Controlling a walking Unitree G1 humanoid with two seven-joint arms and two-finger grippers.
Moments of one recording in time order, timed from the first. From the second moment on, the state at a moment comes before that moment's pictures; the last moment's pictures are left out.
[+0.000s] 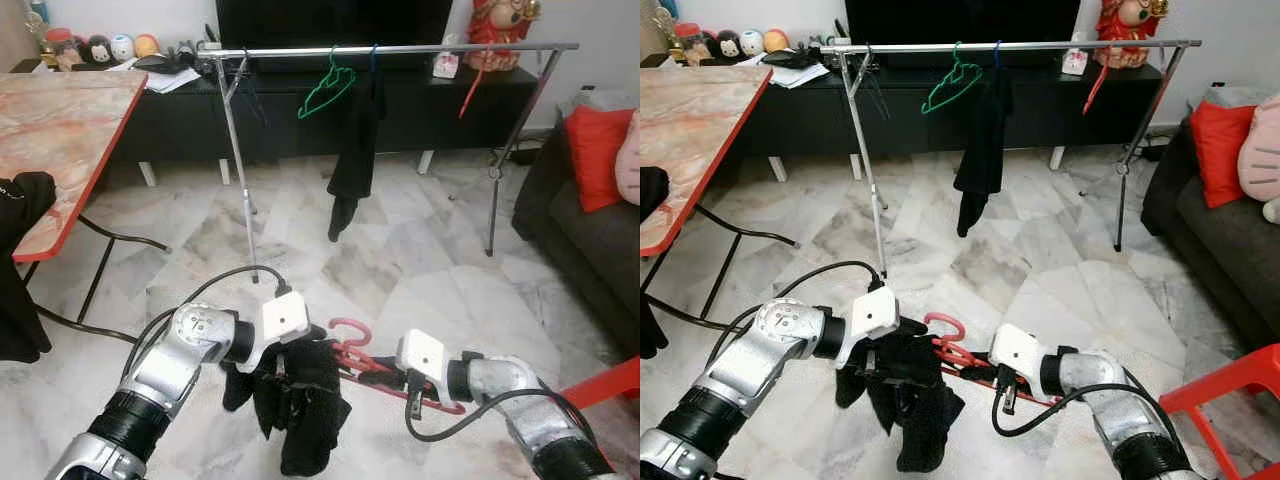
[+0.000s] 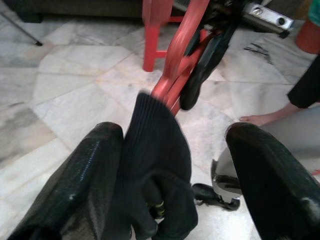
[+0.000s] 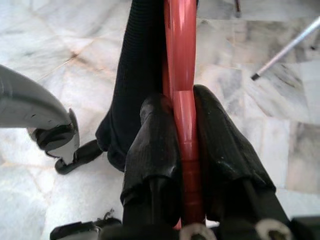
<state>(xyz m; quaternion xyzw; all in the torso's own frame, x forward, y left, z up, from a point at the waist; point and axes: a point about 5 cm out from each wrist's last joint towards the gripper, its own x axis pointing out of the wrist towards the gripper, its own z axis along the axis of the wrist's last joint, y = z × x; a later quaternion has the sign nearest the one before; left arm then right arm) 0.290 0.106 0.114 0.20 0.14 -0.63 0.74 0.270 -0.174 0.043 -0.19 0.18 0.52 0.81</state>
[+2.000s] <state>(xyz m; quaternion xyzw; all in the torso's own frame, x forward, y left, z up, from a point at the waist) 0.334 0.113 0.067 0.09 0.12 -0.27 0.95 0.312 -0.153 0.085 -0.11 0.06 0.41 0.91</state>
